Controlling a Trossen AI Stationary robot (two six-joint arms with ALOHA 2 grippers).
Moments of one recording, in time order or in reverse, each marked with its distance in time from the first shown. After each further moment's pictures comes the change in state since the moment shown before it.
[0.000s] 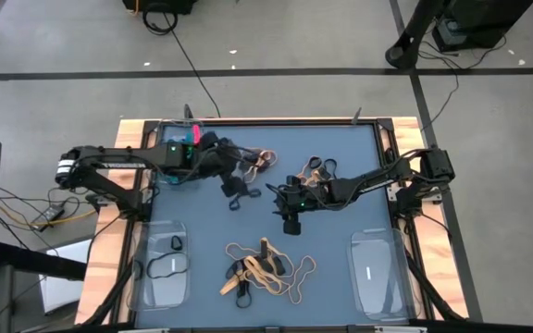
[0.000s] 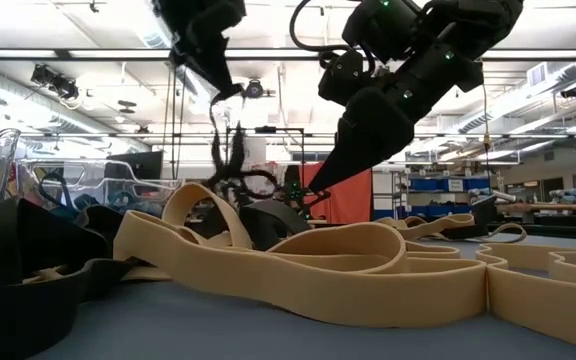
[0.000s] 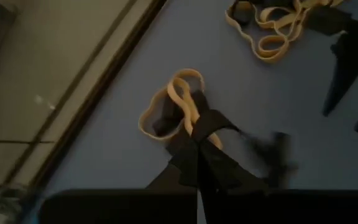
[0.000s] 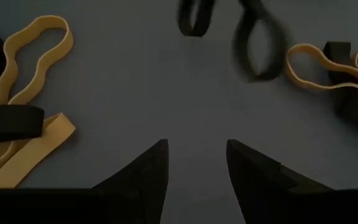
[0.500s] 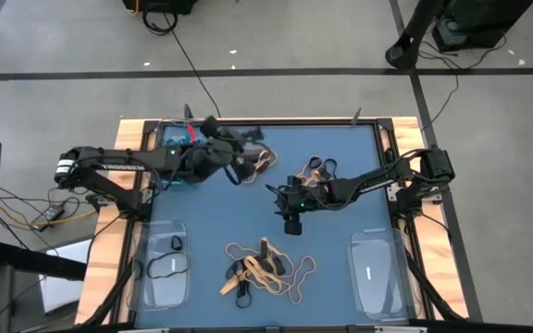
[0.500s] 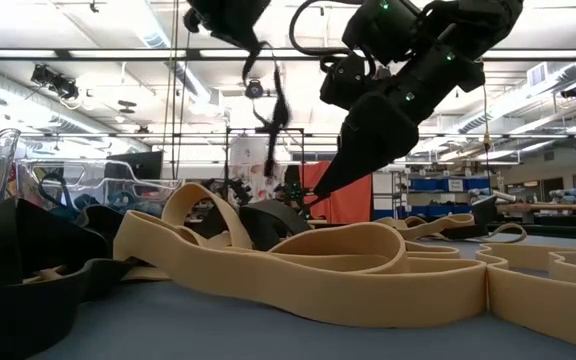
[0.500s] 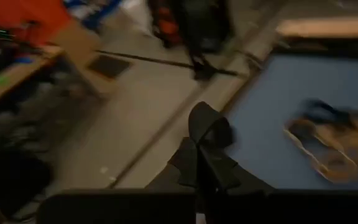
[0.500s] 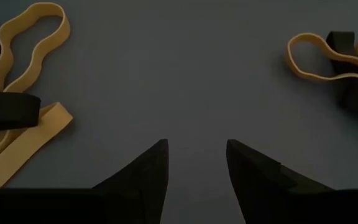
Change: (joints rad) left arm -0.039 -0.016 -0.016 0.434 -0.357 0.234; right arm 0.000 0.000 0.000 -0.030 0.000 -0.001
